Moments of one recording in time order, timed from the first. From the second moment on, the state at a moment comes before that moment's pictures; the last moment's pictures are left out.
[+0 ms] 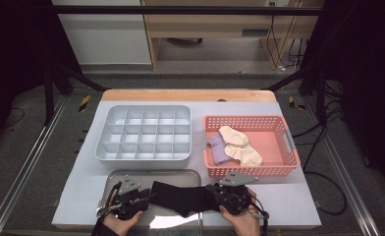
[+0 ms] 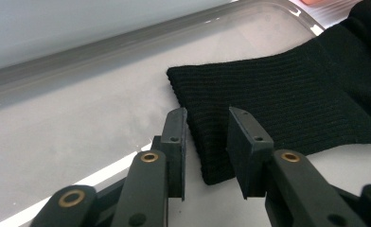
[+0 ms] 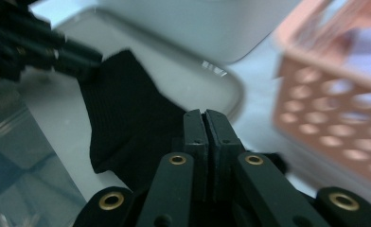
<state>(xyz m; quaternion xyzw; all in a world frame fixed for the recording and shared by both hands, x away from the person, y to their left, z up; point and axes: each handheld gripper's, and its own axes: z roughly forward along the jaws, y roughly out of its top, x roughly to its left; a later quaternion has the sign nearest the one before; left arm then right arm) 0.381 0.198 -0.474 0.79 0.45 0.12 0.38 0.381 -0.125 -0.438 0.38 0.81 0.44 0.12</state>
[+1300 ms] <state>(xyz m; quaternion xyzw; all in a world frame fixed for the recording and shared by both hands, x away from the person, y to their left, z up) 0.381 0.198 -0.474 0.80 0.45 0.12 0.39 0.391 -0.147 -0.442 0.43 0.77 0.44 0.16</state>
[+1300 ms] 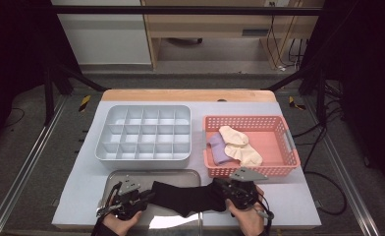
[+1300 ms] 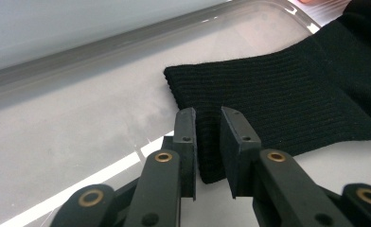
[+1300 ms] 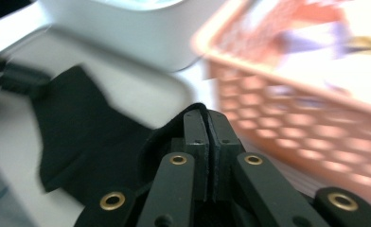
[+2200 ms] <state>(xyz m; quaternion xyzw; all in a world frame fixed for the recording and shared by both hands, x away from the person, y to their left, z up) 0.379 0.199 -0.472 0.80 0.44 0.13 0.39 0.384 -0.236 -0.448 0.53 0.72 0.41 0.20</state>
